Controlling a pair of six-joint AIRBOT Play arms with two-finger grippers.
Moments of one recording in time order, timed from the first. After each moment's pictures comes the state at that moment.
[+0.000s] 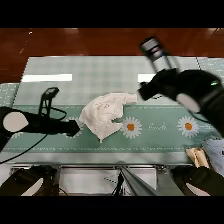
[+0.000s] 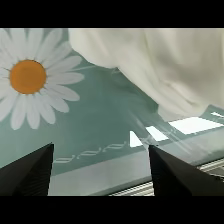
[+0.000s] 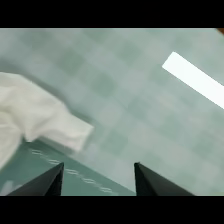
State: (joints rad) left arm -0.35 -0.76 0.65 1.23 -1.21 -1.72; right arm 0.60 -1.03 1.15 -1.93 1.02 1.76
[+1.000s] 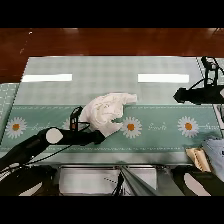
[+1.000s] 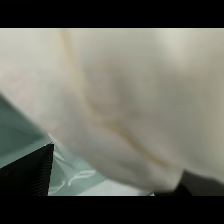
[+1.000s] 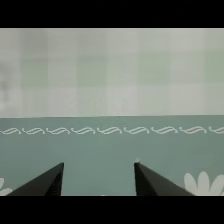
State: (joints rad) left arm -0.66 -1.00 0.37 0.69 -0.58 -1.61; right arm -0.05 -0.96 0.90 -1.41 1.01 1.56
